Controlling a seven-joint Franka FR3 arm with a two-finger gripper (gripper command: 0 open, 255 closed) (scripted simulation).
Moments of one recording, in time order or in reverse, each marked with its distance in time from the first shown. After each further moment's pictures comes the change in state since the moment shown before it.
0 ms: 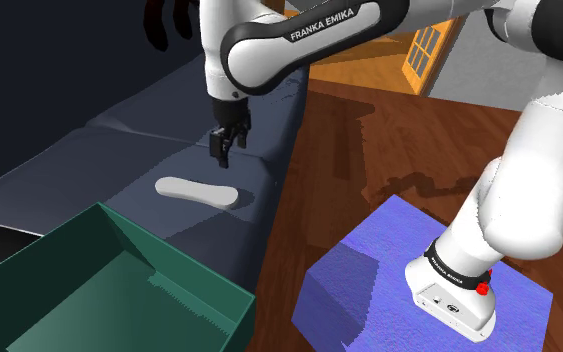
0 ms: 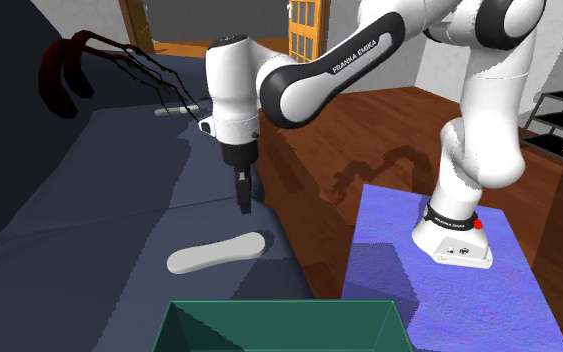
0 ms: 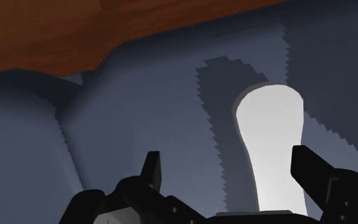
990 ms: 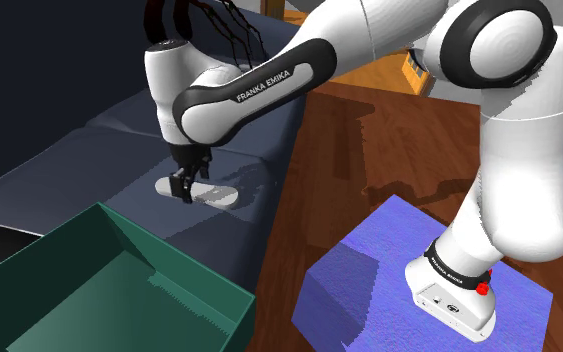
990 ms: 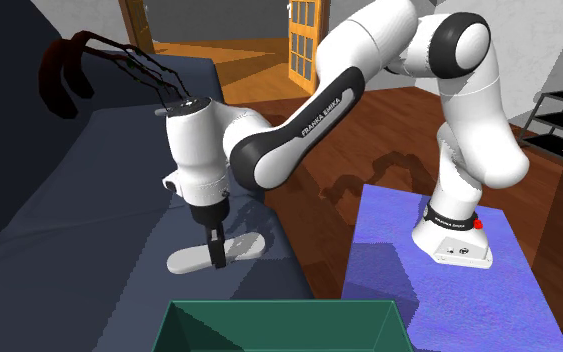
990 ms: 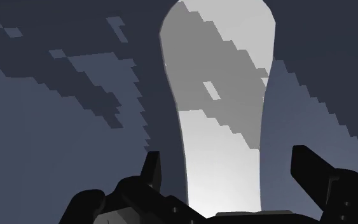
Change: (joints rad) arm 0.119 0.317 0.022 0.234 -0.129 0.066 0.044
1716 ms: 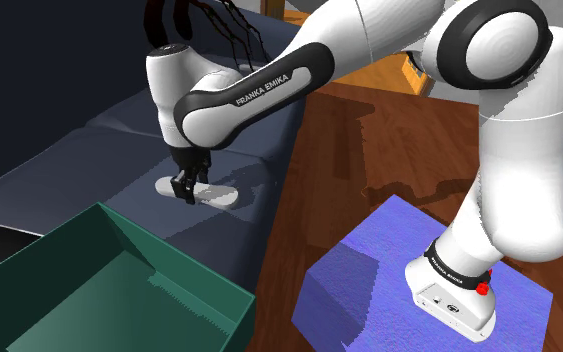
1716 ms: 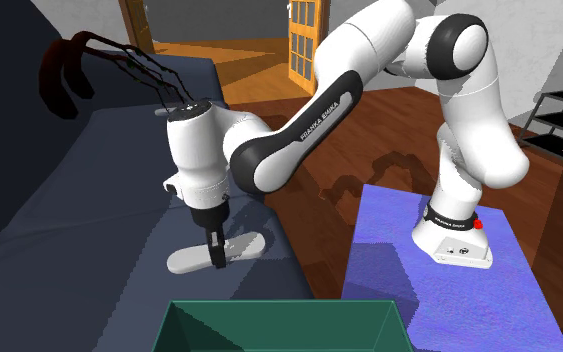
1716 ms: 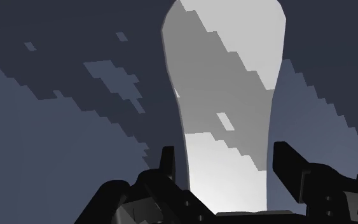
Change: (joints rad) arm 0.000 0.010 -0.003 -0.004 -0.004 0.014 0.000
